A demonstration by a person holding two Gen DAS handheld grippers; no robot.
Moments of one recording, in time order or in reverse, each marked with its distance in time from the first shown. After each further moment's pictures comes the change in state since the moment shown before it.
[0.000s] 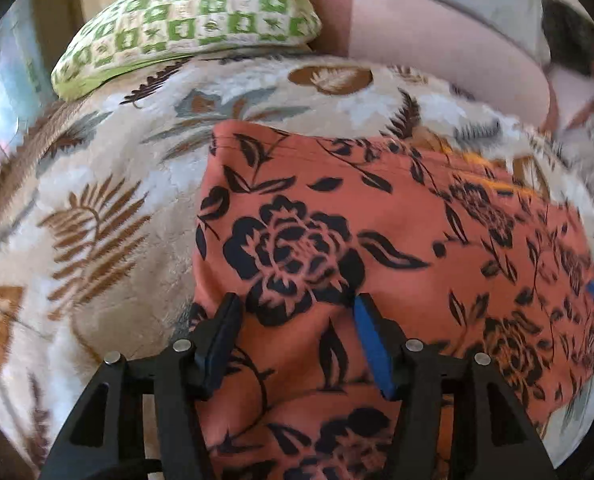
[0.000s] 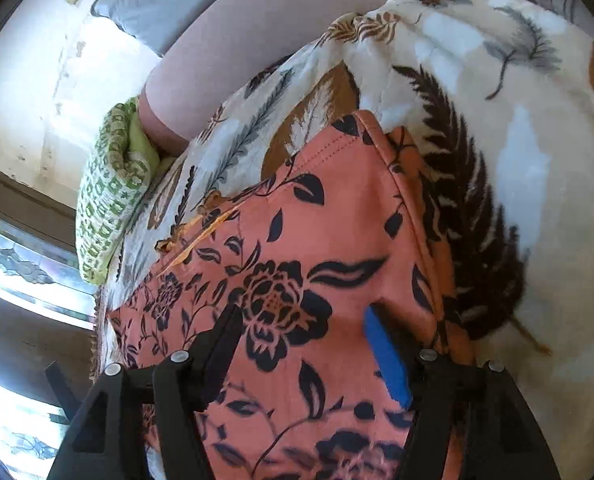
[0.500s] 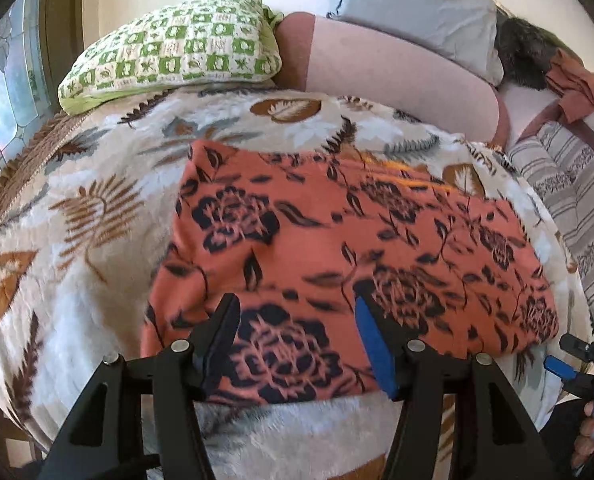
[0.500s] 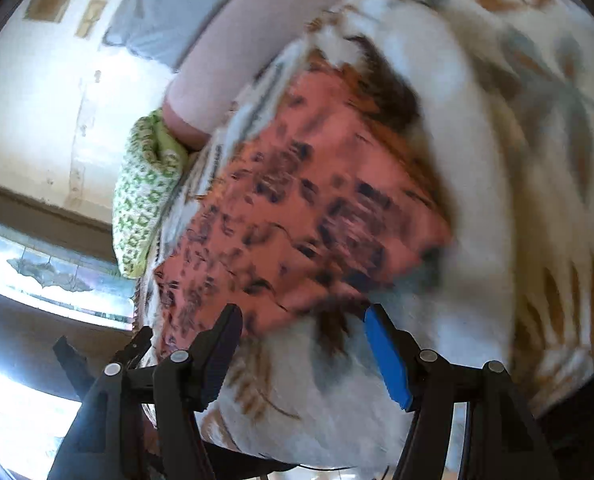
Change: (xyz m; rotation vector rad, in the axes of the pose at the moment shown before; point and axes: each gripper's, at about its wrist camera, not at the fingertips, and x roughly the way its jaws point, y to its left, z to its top) left arm -0.064 -0.030 -0.055 -0.002 -0.126 -0.107; right arm -0.067 -0.025 -0.132 0.162 -0.030 0.124
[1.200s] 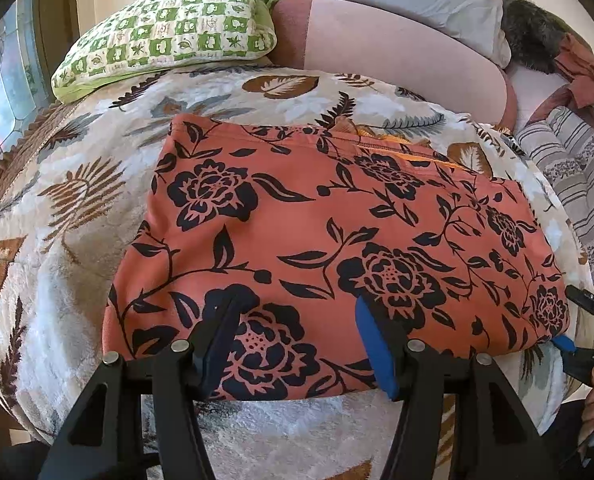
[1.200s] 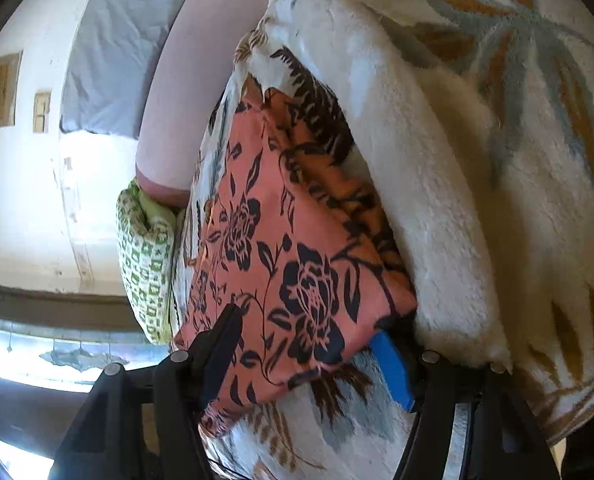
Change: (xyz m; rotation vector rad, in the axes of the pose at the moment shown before) left arm 0.016 -0.019 -0.003 0.002 0.055 0.029; right arm 0.026 -0.041 0.042 0.282 -0.049 0.088
